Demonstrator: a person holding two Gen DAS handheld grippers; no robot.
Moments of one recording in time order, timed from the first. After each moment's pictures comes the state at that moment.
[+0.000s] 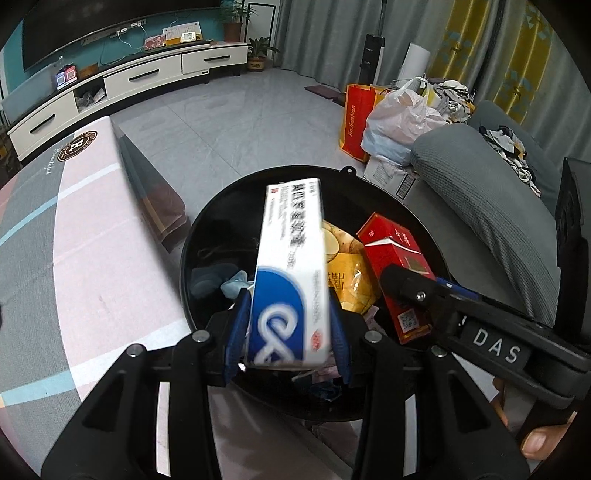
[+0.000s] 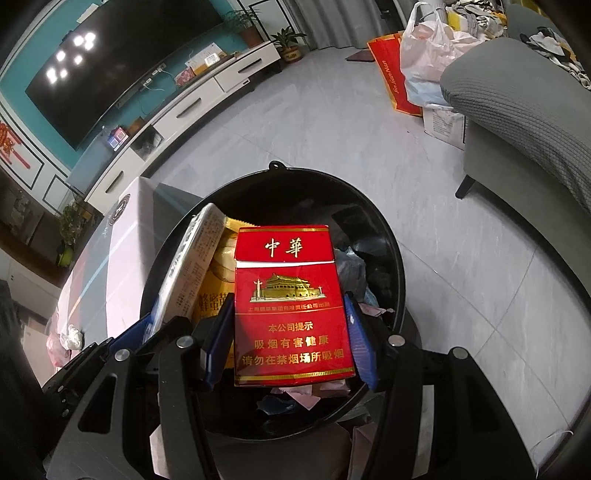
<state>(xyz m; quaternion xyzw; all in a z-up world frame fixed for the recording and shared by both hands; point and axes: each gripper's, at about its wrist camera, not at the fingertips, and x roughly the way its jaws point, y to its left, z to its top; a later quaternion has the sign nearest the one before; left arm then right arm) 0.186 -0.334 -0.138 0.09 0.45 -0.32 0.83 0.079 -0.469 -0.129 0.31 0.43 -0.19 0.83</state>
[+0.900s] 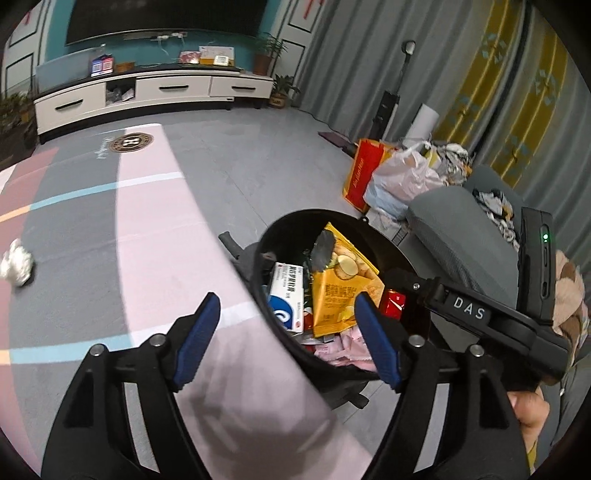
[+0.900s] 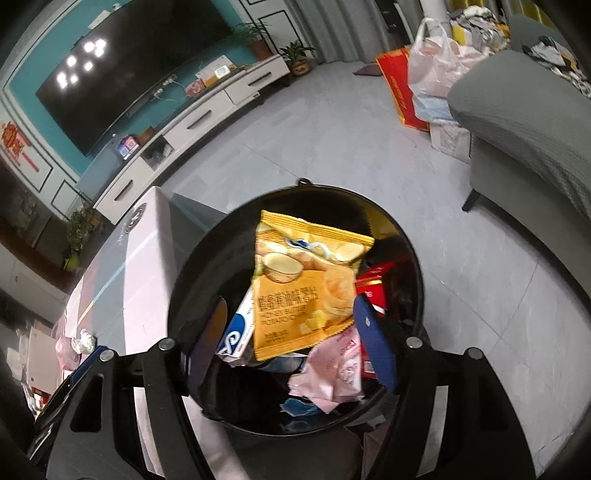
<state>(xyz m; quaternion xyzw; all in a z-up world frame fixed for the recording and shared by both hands) 0.175 -0.238 -0.103 -0.02 0.41 -0.31 0.86 0.082 -0.452 -0.109 0.30 0.40 -0.18 0.85</state>
